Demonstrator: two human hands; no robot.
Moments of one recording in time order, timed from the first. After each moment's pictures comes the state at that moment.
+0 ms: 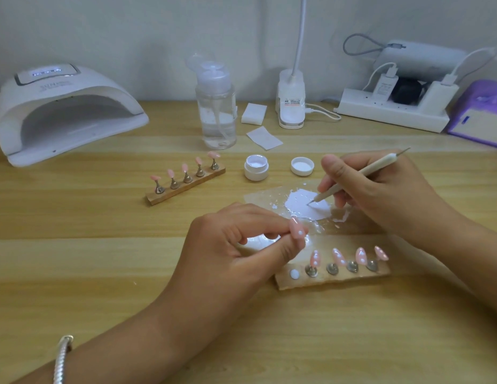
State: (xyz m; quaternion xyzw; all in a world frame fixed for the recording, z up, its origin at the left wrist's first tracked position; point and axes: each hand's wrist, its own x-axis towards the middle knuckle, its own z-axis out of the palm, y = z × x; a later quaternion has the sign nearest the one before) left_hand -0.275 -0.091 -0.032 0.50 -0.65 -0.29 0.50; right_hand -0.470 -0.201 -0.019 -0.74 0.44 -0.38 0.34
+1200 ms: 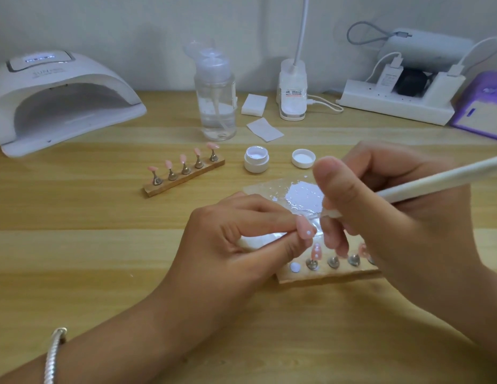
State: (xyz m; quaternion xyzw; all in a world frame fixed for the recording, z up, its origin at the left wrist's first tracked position) left_hand -0.275 -0.089 -0.029 0.47 -0.67 -0.29 0.49; right_hand -0.438 -0.131 0.003 -0.70 0.29 -0.52 0.40
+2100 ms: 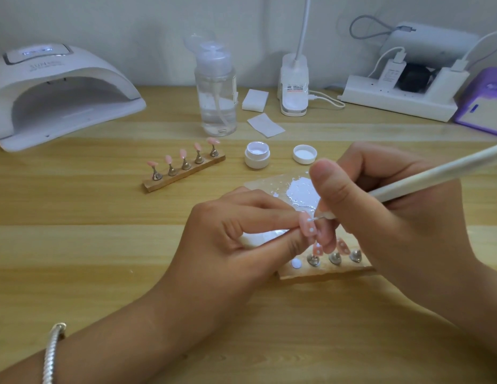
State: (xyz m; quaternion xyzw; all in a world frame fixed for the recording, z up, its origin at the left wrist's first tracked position) left_hand -0.277 -0.089 -0.029 0.46 -0.68 -0.28 0.49; right_hand -0.438 -0.134 -0.004 -0.71 0.29 -0.50 0.41
